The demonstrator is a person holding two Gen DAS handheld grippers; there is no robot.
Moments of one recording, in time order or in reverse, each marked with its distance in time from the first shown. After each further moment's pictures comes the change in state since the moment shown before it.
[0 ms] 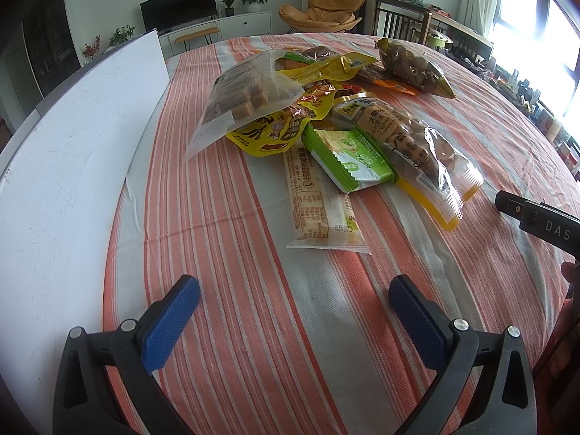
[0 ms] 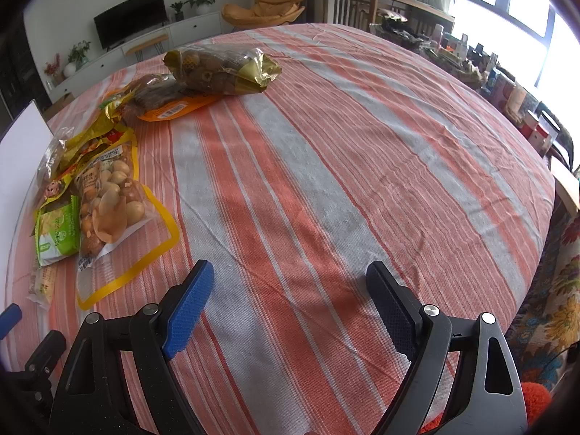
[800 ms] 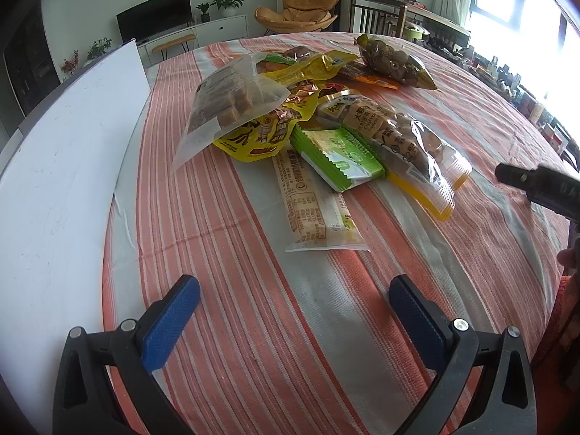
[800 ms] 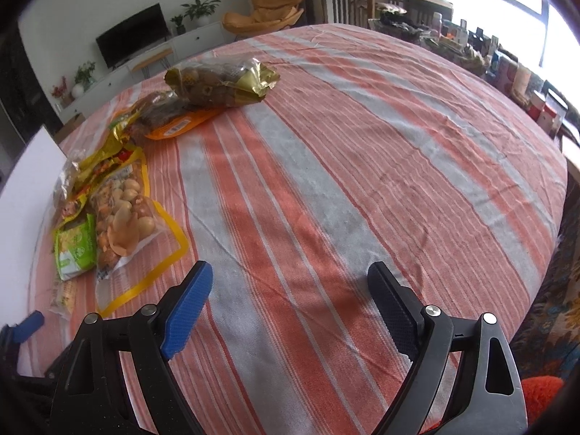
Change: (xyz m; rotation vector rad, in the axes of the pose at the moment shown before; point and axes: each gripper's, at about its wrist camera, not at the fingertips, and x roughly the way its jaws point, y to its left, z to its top) left arm 0.002 0.003 0.002 0.080 -0.009 -0.060; right arm -0.006 -0.018 -0.001 0.103 -0.026 0.122
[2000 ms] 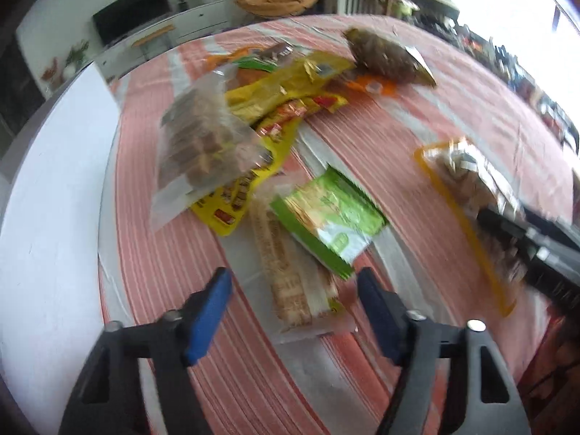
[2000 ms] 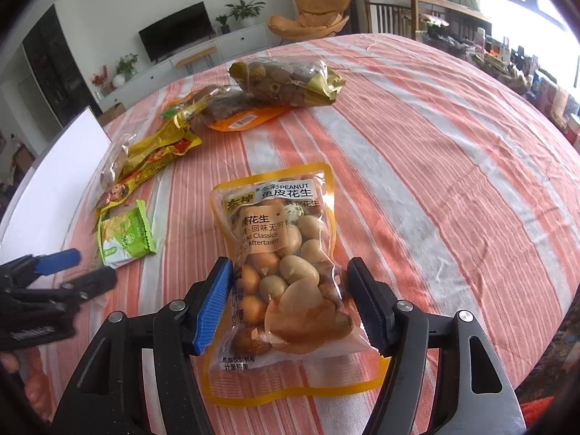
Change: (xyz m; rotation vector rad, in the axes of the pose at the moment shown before) left arm 0.018 -0.014 0.058 0.096 0.096 -0.016; right arm 0.001 0.042 -0.003 -0.113 -0.013 0.127
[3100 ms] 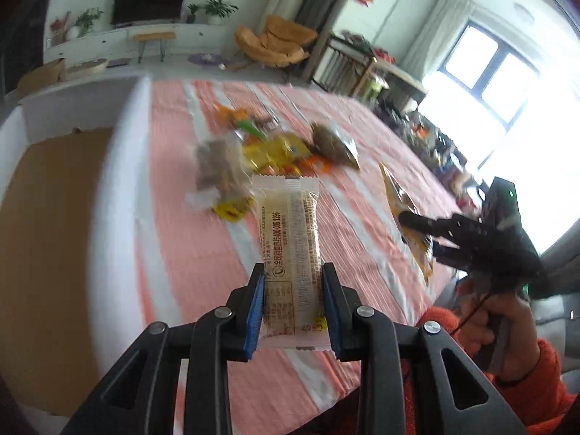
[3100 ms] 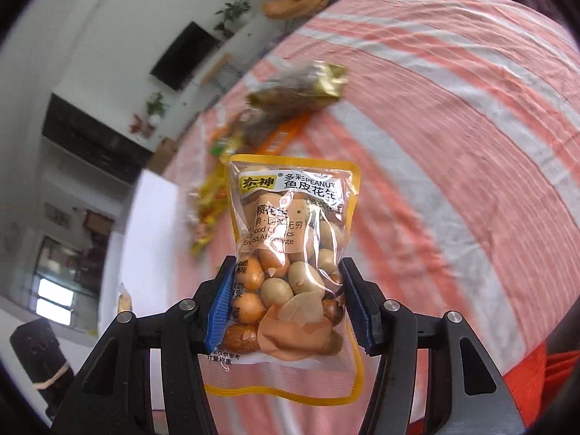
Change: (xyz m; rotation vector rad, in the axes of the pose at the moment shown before) left arm -0.160 0.073 -0.052 -0.266 -0.225 -0.316; right arm -0.049 -0.046 0.026 0.303 0.108 0.377
